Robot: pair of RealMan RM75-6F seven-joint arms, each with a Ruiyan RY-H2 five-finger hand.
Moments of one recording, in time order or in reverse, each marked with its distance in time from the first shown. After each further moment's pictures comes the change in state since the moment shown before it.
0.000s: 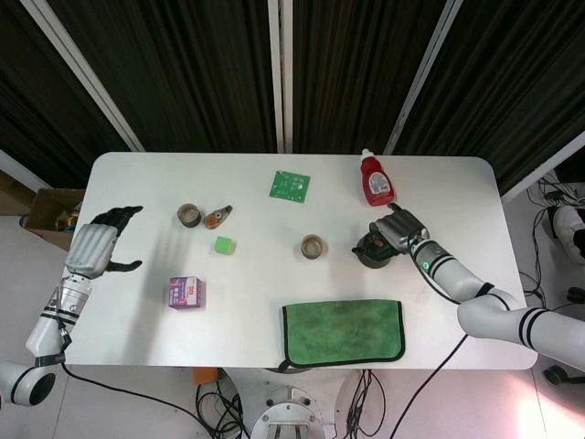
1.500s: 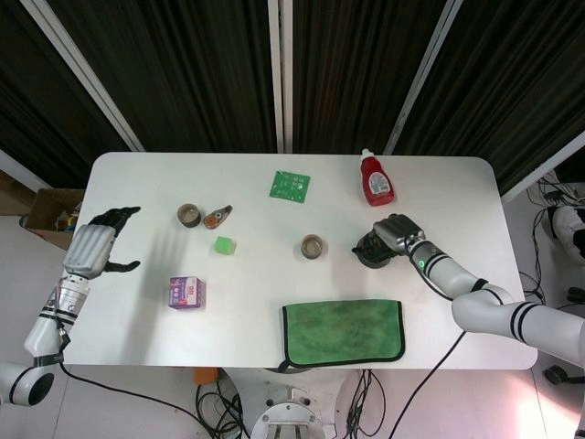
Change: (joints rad) left arm 0.003 -0.002 0.002 0.016 -0.002 -0.007 -0.019; right arm 0.046 -0.025 -0.033 0.041 0.037 -0.060 0.093
